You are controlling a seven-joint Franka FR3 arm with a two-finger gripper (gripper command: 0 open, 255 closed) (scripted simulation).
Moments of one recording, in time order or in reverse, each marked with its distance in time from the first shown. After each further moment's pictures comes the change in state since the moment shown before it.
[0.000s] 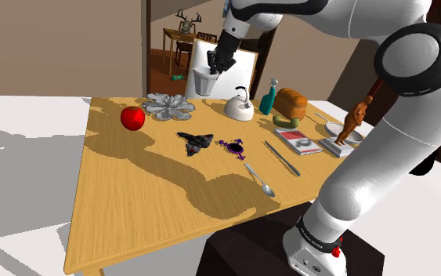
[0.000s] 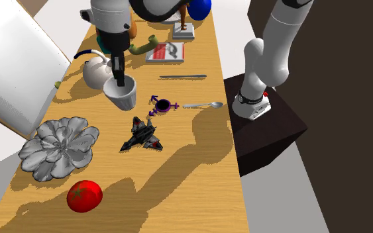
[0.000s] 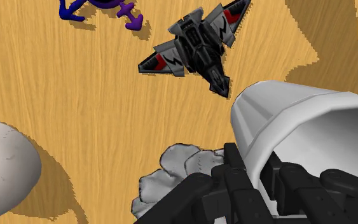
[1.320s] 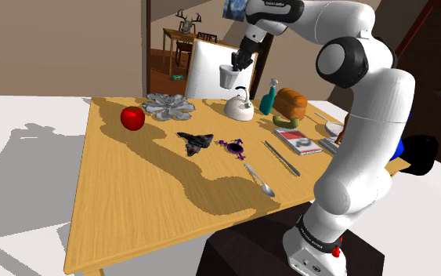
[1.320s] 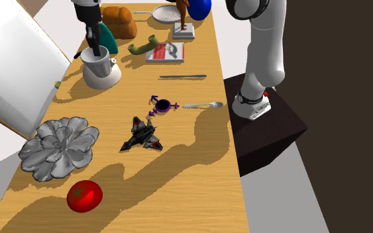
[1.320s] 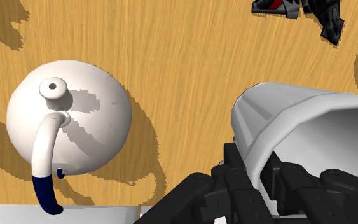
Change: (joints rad) arm -0.190 0.356 -0.150 0.429 0.072 -0.132 -0.331
